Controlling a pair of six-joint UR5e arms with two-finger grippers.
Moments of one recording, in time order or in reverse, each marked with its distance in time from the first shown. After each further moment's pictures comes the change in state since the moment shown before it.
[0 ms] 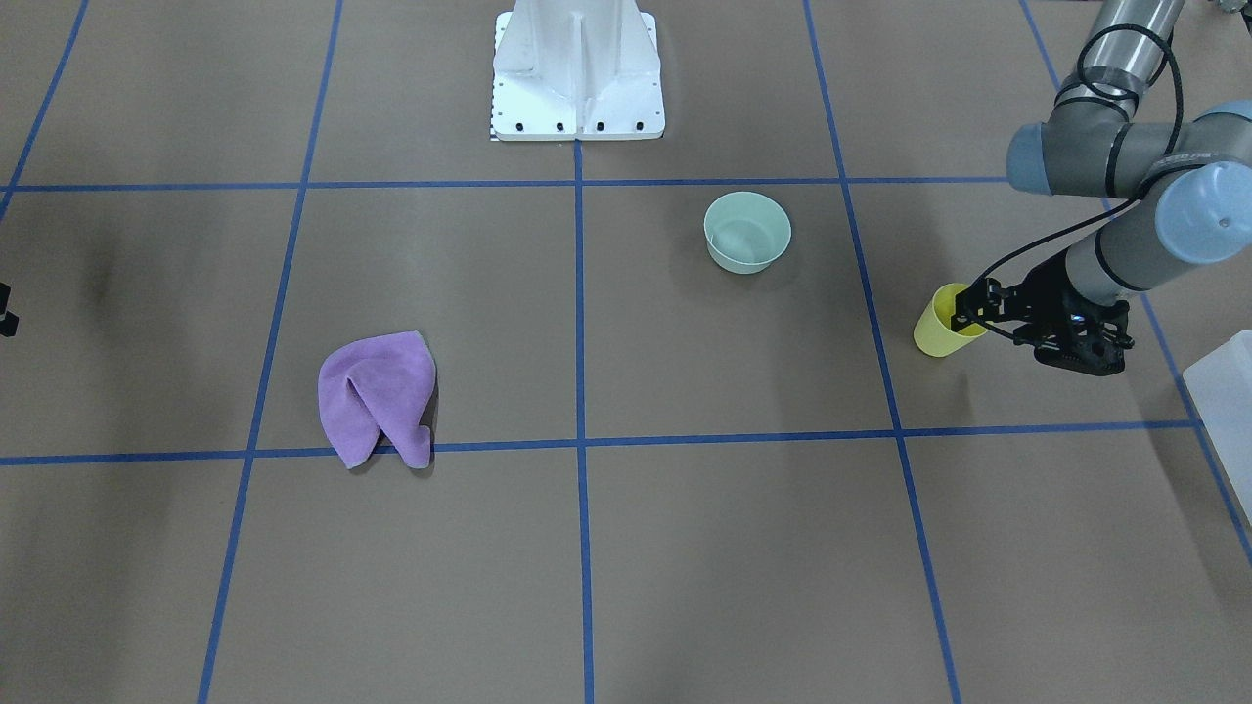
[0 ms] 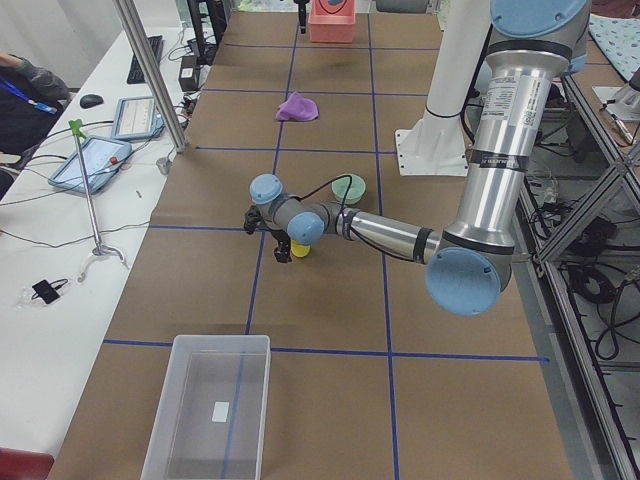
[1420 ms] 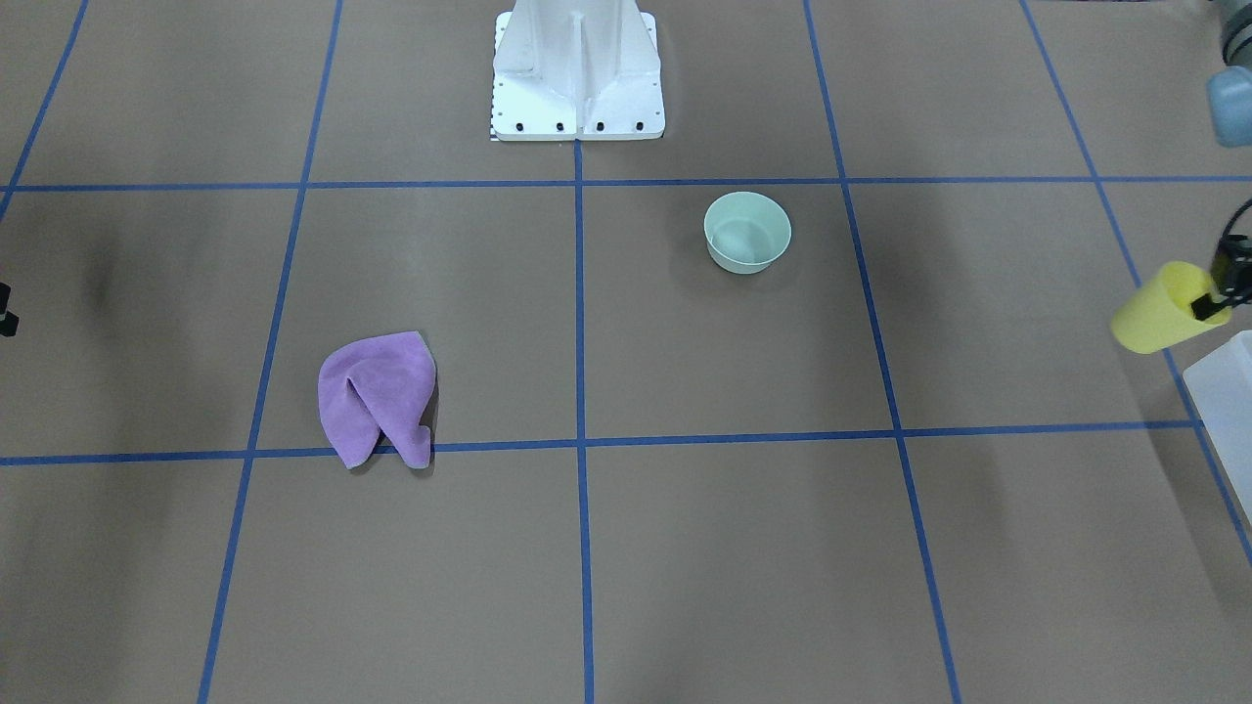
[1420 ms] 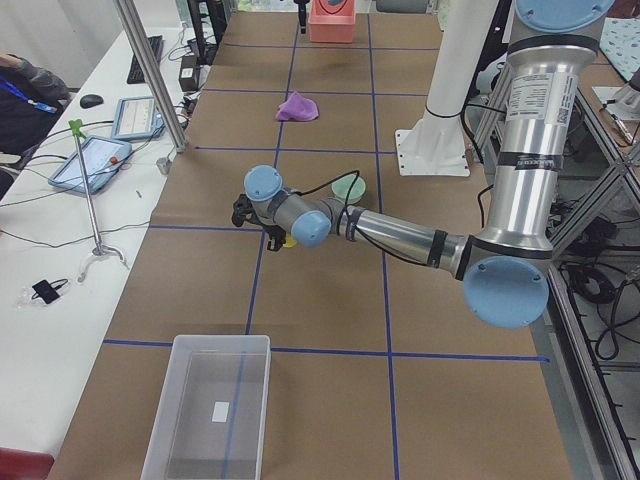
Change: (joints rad) left arm -0.461 0.101 -0.053 0.069 -0.120 0.351; right arm 0.000 0.000 0.000 0.000 0.000 0.000
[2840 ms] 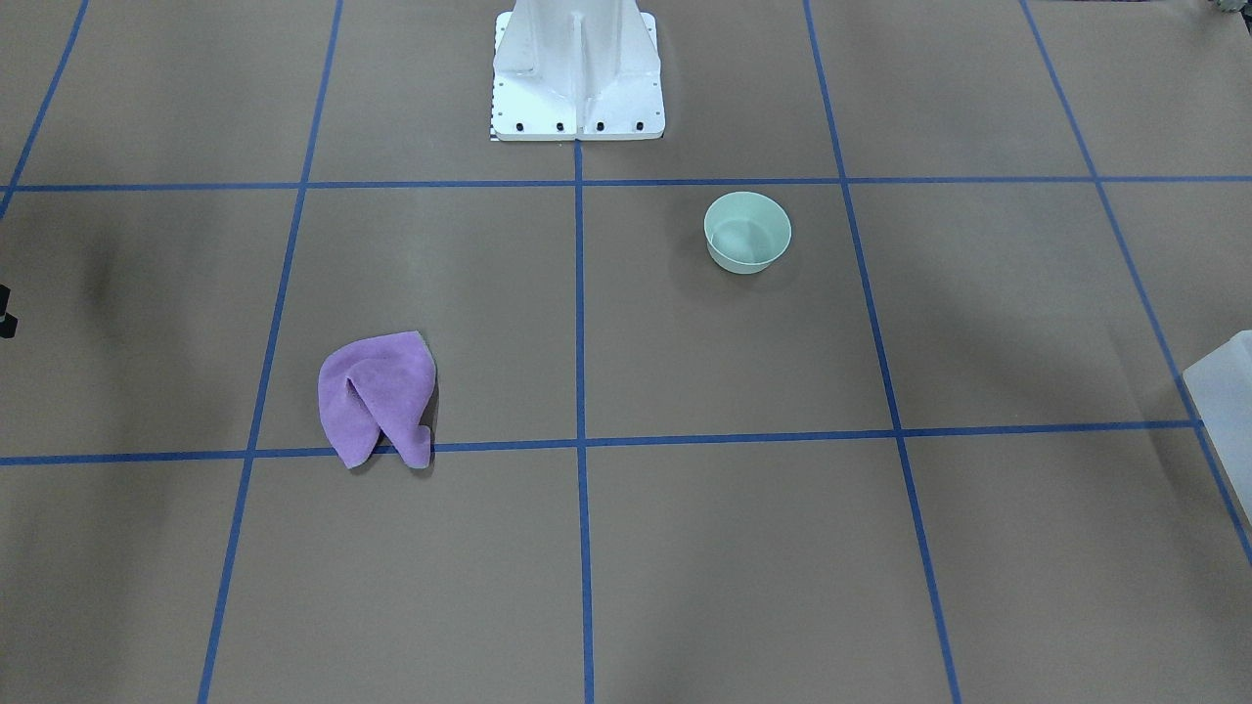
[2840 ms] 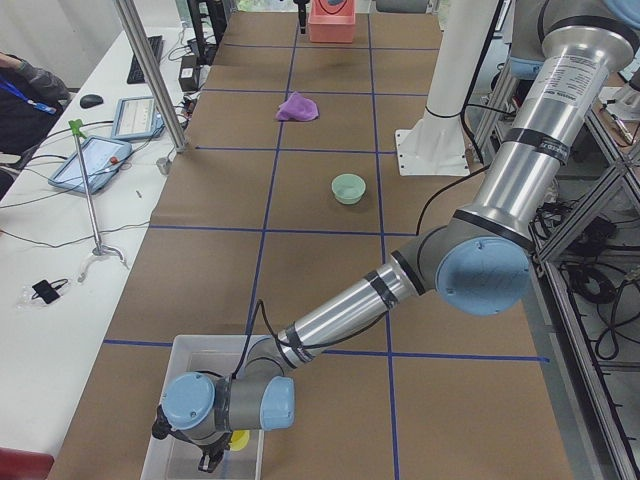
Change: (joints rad) left arm -0.205 -0.365 1.134 -0.317 0.231 0.505; right arm -0.003 0.000 -0.002 0.002 -0.011 0.000
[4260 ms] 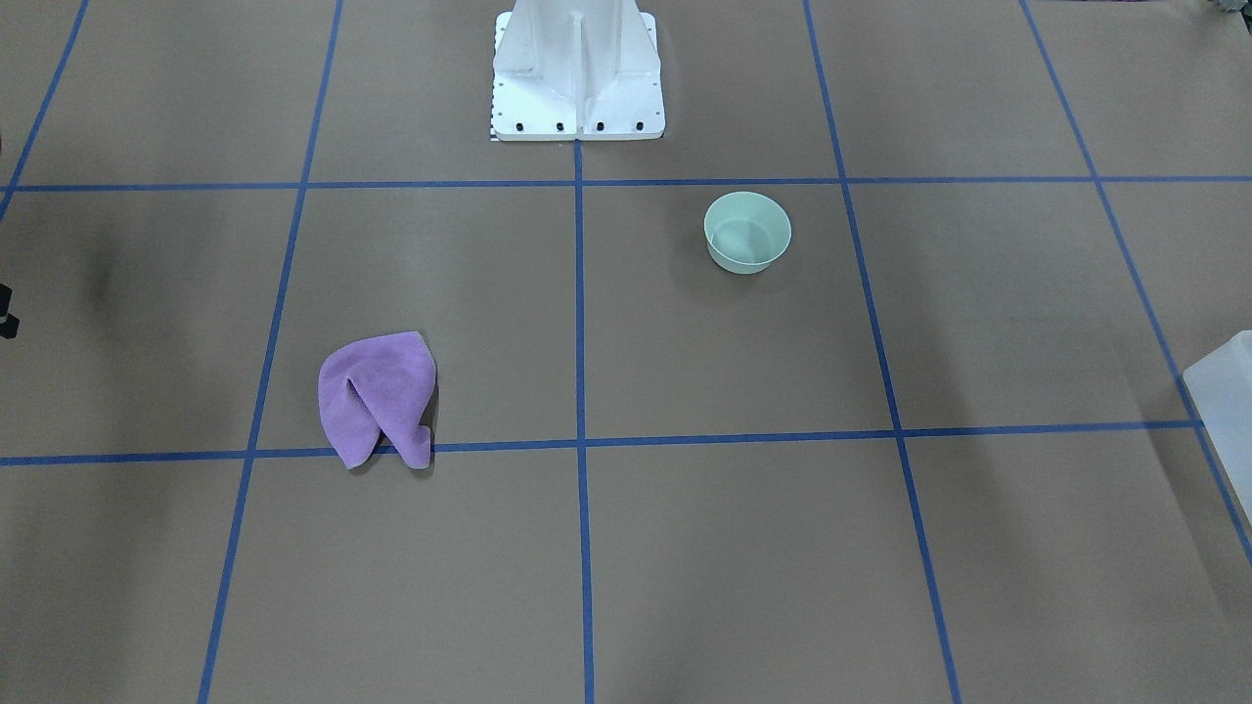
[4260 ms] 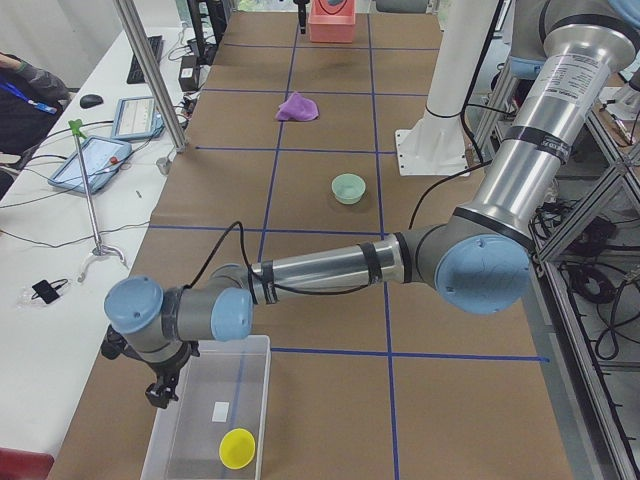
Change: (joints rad) left arm -0.025 0.019 -0.605 0.540 -0.055 -0.019; right arm -0.003 0.002 0.000 -0.001 0.000 0.001
